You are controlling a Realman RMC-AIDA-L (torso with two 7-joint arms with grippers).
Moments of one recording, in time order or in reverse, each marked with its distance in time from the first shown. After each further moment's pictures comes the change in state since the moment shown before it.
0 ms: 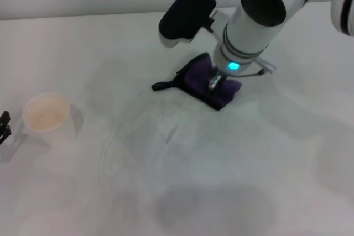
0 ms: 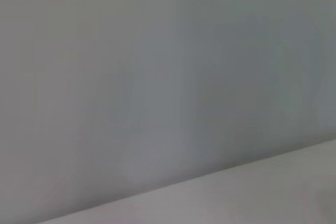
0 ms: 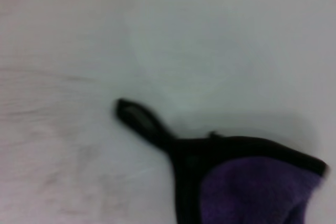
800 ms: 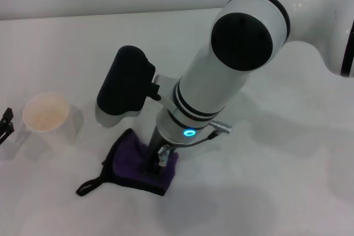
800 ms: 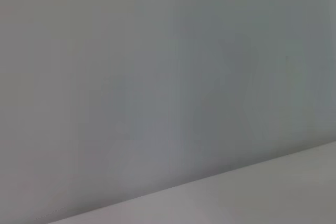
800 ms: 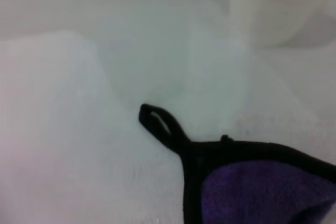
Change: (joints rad) left arm -0.015 -0.001 0.000 -0.006 0.000 0.001 0.002; right arm -0.067 0.003 -0.219 0.336 0.386 0.073 -0.164
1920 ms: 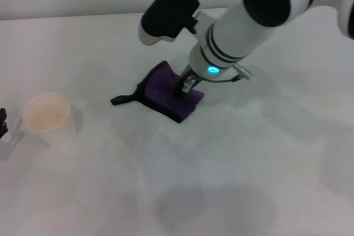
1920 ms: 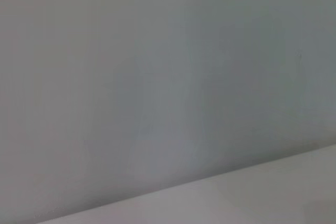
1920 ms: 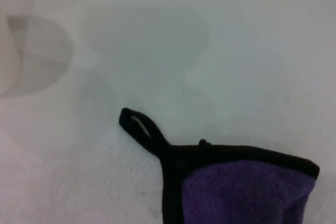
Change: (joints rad) left arm 0.006 0.002 -0.001 0.000 -0.025 0.010 0.000; right arm 0.020 -0.015 0.222 -0.265 -0.181 -0.173 0.031
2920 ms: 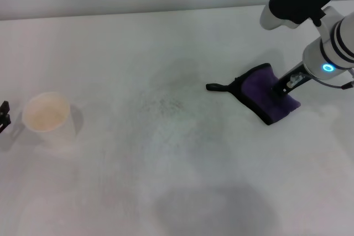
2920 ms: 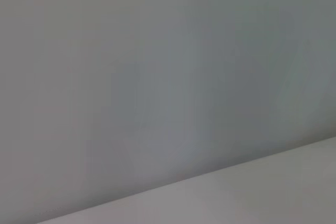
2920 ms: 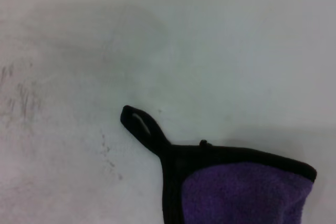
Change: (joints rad) left arm -0.046 0.003 0.000 0.004 0.001 0.073 0.000; right arm -0.439 -0.003 0.548 0.425 -0.412 0.381 -0.100
